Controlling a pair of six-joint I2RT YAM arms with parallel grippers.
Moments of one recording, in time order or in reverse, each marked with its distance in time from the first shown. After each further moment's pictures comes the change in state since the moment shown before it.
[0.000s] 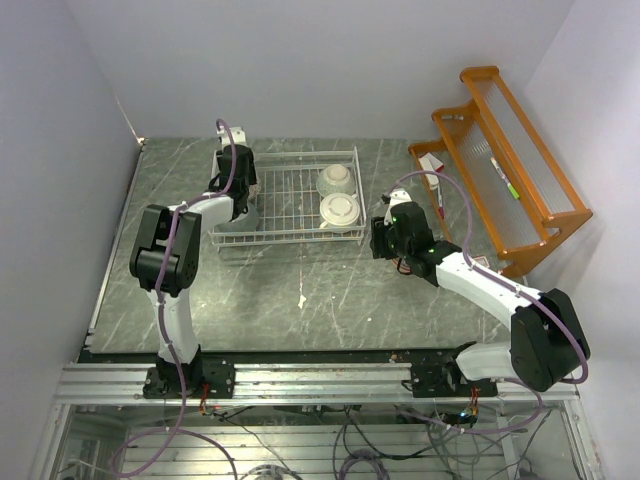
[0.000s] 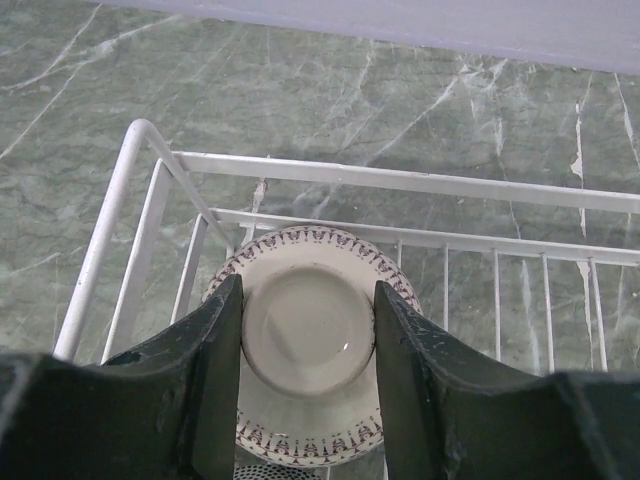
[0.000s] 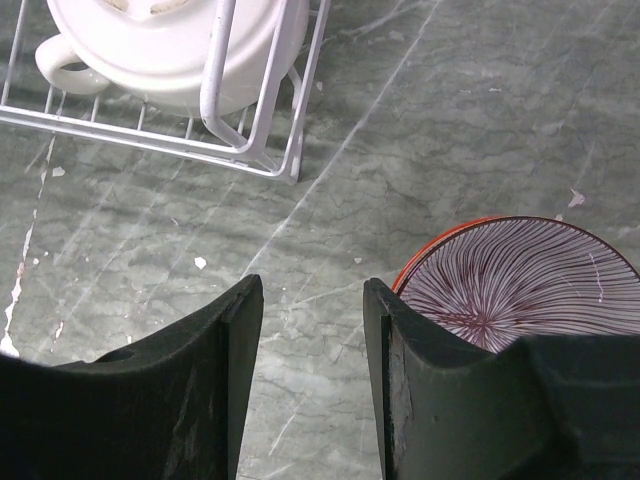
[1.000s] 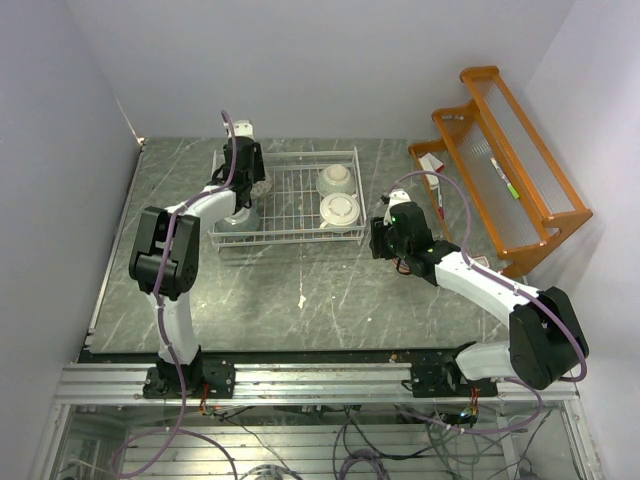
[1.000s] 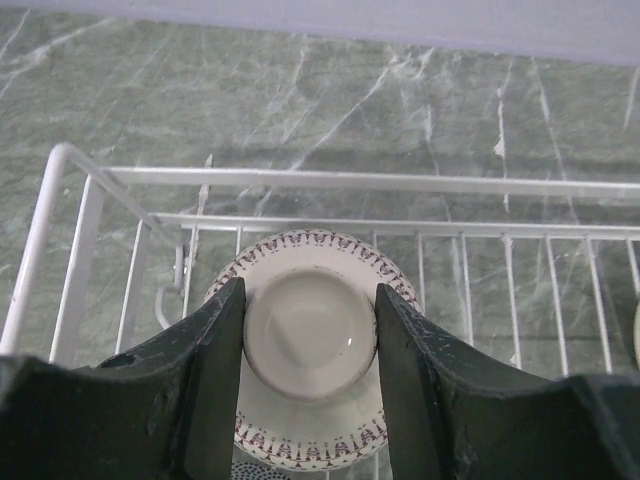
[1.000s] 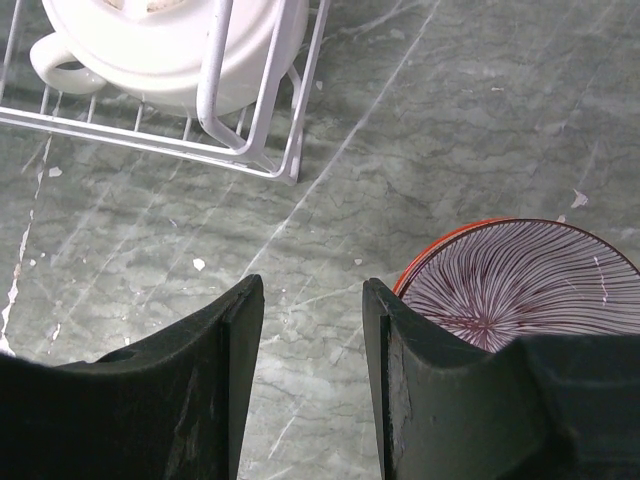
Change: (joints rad) left arm -0.035 -0.032 0.064 -0.140 0.067 -0.024; right arm 0.000 0.011 0.000 0.006 0.000 0.000
